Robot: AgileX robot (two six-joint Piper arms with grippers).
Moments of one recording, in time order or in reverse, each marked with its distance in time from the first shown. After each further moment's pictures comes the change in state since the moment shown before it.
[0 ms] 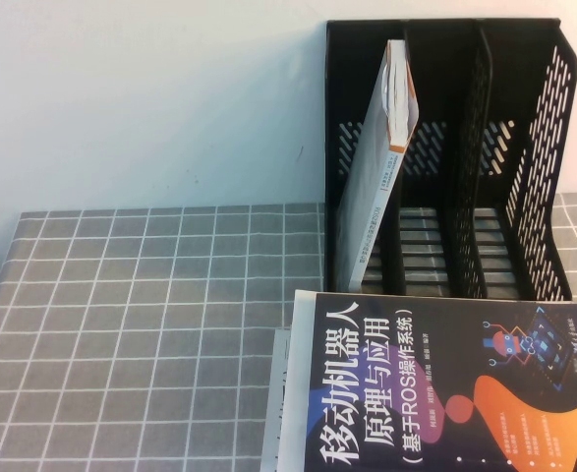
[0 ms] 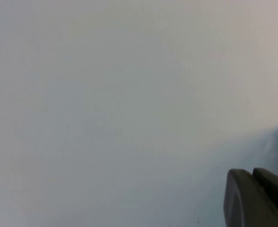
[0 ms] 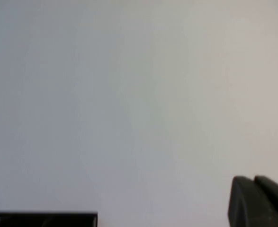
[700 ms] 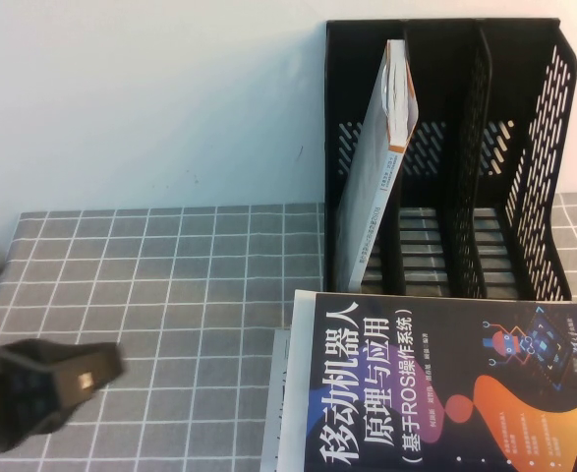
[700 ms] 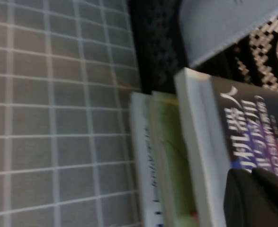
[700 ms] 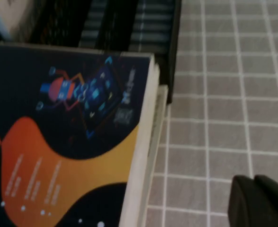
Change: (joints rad) right arm 0.000 0.647 -0.537 0.287 1.215 -0.244; left arm 0.000 0.794 -0.507 -0.741 0.789 0.311
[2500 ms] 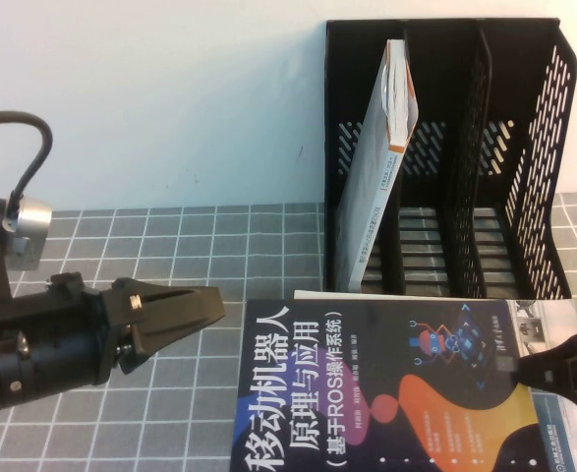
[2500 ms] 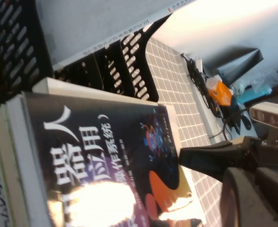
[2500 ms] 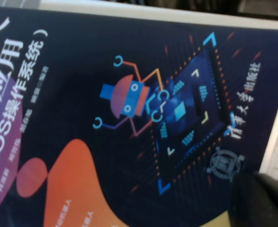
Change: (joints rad) right arm 0.254 0.660 -0.013 0.712 -0.227 -0.548; left arm 0.000 0.353 0.000 -0.749 0.231 0.575
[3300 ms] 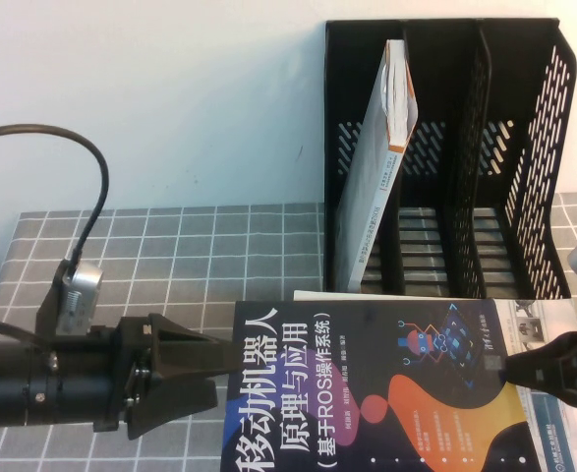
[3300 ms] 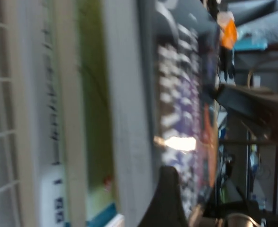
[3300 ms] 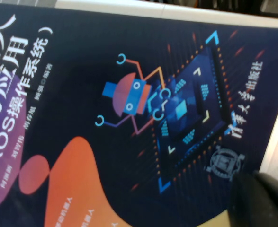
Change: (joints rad) right arm 0.015 0.046 -0.005 0.044 0.007 -0.058; left arm 0.085 0.324 -0.002 0.125 0.229 -0.069
